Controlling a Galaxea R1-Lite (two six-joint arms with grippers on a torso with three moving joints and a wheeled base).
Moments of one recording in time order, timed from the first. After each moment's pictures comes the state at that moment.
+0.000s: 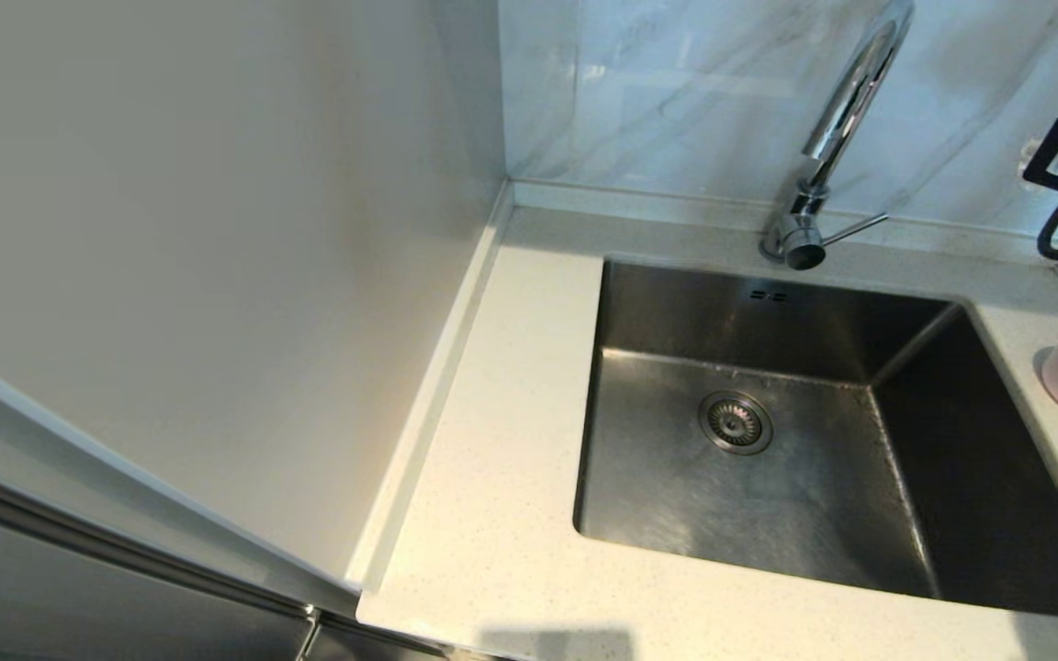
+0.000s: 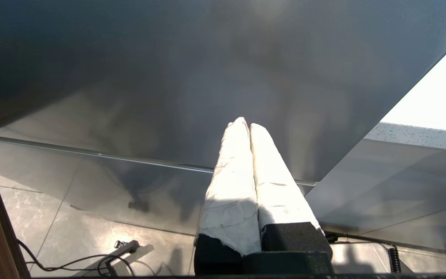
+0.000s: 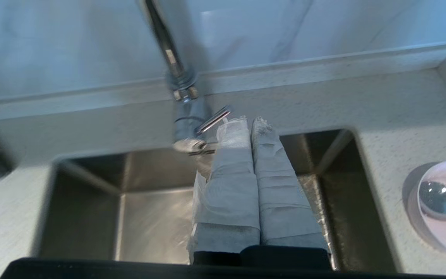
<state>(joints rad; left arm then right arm) 0.00 0.00 0.00 0.00 0.00 0.00 -0.01 1.52 -1.37 -0.11 -0.24 0.25</state>
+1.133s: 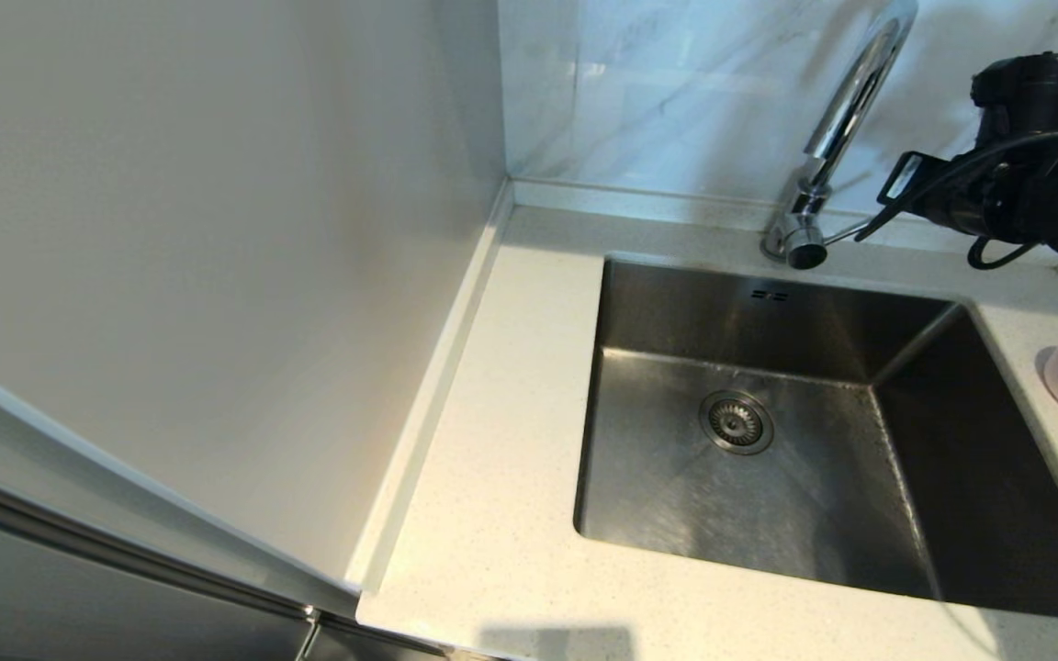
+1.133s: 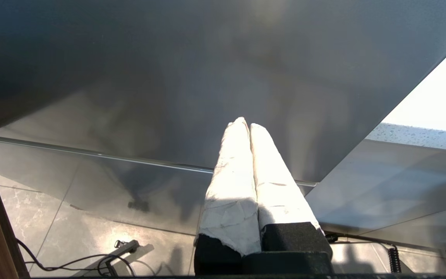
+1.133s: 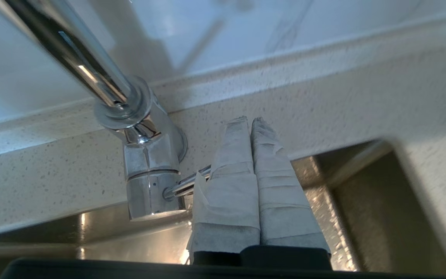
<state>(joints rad) 0.00 0.00 0.00 0.00 0.00 0.00 0.00 1.99 -1.82 -0.03 -0.38 0.33</state>
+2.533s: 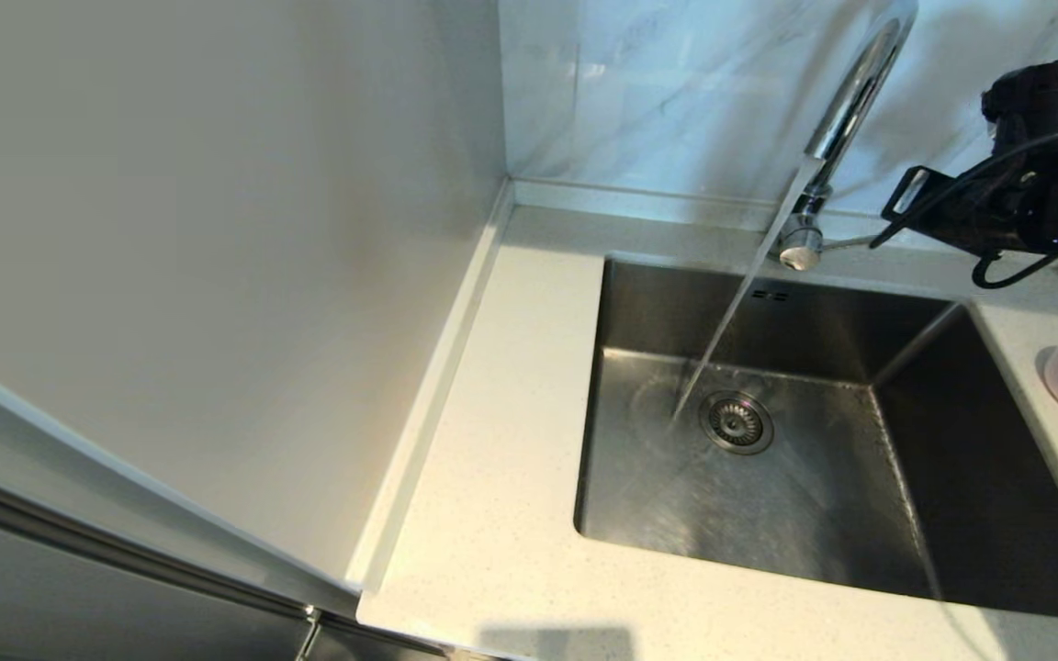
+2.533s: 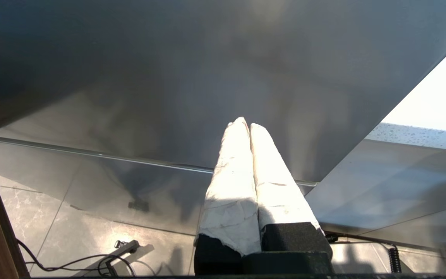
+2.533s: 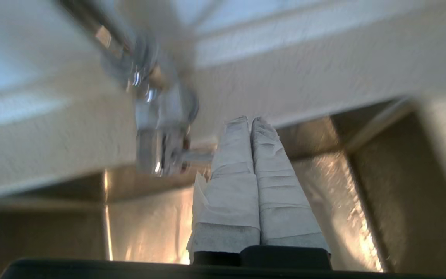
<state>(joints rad) 0.00 0.00 0.00 0.00 0.00 0.00 -0.02 1.92 -1.74 0.04 -0.28 0.40</state>
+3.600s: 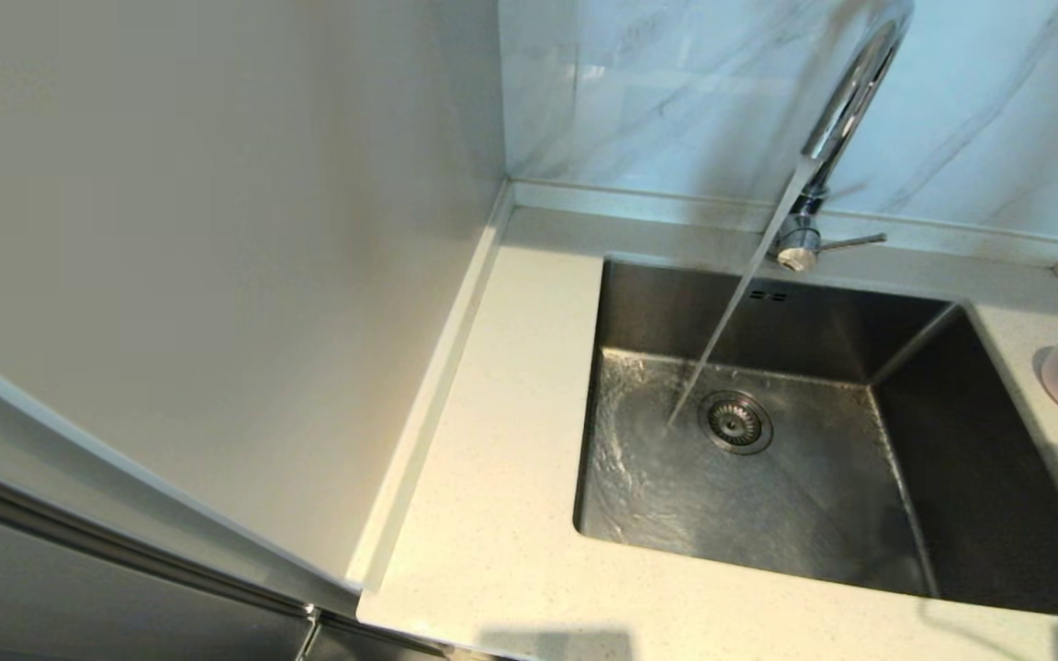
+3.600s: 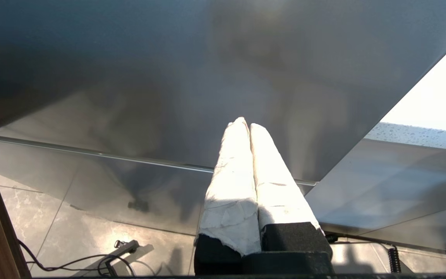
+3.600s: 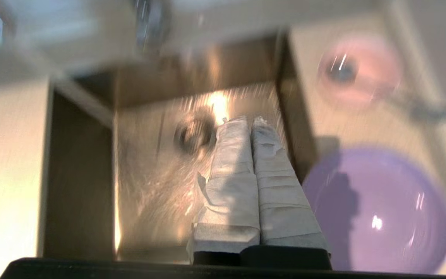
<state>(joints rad) 0.00 0.00 0.00 0.00 0.00 0.00 -0.54 1.00 -1.19 0.41 0.29 0.23</state>
